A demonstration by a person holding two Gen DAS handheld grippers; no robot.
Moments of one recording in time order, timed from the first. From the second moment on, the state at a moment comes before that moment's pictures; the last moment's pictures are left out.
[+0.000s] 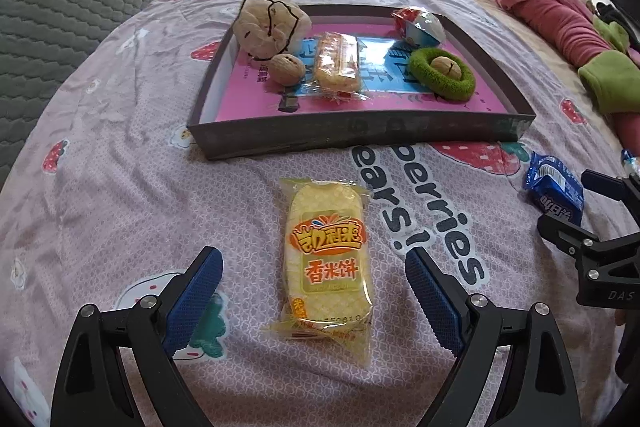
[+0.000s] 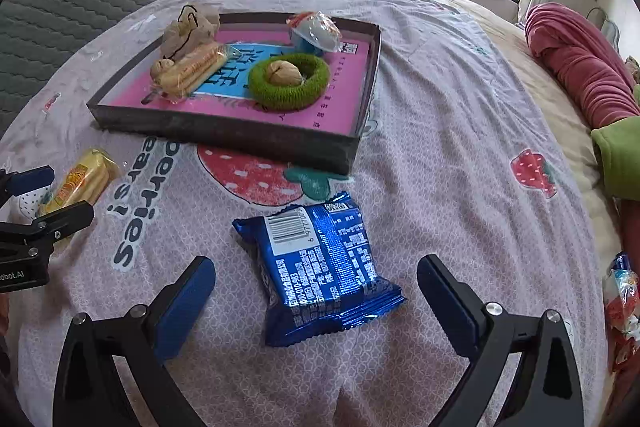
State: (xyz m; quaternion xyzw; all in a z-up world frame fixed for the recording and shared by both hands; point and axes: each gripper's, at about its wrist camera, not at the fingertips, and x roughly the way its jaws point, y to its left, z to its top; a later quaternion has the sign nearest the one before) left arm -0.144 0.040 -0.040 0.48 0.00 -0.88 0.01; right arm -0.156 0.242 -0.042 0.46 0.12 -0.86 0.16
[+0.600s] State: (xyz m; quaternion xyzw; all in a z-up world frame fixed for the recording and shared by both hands) left arm -0.152 0.043 -0.047 0.49 0.02 -0.87 -0.02; right arm -0.157 0.238 -0.044 0.46 0.10 -0.86 0.17
